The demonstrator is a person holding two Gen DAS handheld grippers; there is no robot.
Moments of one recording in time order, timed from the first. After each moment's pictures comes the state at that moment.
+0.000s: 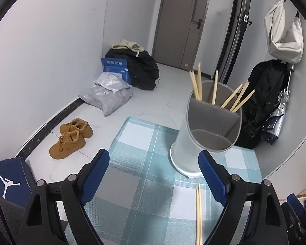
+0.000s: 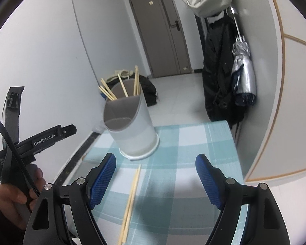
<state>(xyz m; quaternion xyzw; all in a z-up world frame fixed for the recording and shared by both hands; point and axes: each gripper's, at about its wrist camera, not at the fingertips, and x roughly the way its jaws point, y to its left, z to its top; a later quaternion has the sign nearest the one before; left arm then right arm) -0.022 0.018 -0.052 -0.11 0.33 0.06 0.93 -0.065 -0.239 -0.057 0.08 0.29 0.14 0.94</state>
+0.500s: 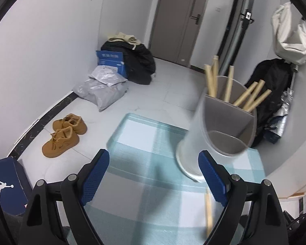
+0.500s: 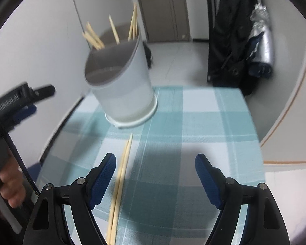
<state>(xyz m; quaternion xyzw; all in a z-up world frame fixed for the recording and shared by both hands) 0.002 0.048 -0.068 -0.13 0.35 0.05 0.93 -0.016 -0.195 -0.117 0.02 0.42 0.12 0.90</state>
